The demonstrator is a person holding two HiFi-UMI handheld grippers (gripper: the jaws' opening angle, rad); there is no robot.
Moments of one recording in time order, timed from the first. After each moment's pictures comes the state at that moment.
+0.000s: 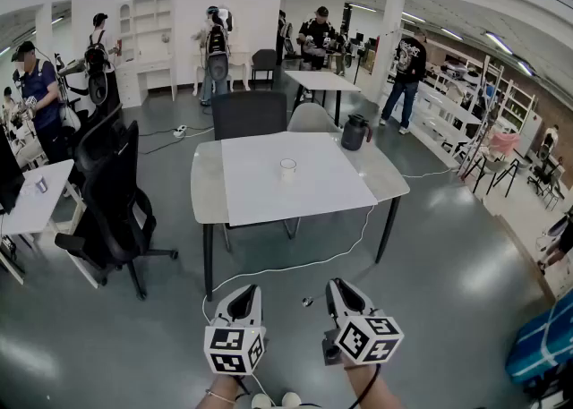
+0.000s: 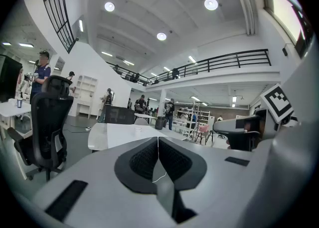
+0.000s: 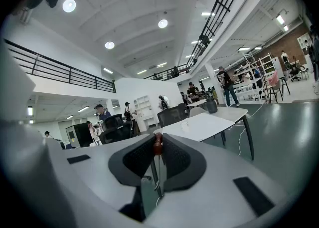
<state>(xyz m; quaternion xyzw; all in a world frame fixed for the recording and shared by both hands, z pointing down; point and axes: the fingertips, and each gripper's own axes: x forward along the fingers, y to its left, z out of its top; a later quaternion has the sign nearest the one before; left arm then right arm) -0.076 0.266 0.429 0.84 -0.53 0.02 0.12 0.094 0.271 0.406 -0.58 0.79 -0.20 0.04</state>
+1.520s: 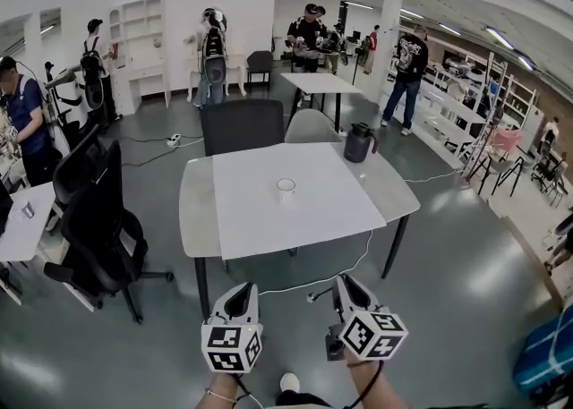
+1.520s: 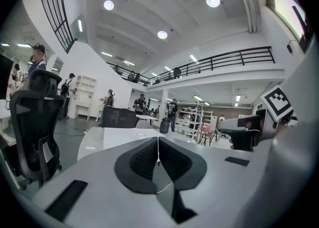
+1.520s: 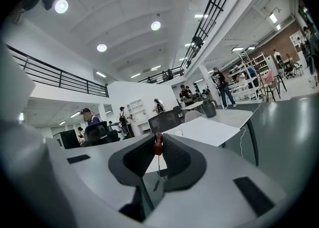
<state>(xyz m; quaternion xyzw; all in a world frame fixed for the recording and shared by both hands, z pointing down) -0.069 0.132 0.433 0.83 -0.54 0.02 0.12 0.125 0.138 0.410 -0.60 0.77 -0.20 0.06</state>
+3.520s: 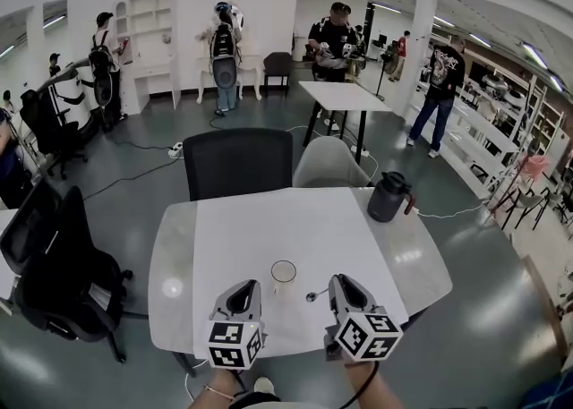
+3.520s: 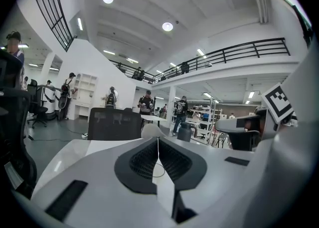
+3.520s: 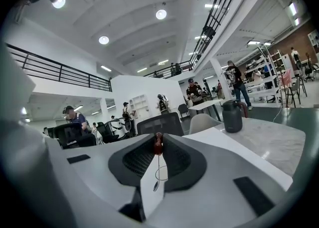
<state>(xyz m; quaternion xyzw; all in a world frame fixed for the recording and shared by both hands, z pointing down) -0.028 -0.206 0.440 0.82 -0.56 0.04 0.12 0.152 -0.214 0.420 -0.57 0.80 -0.19 0.03</state>
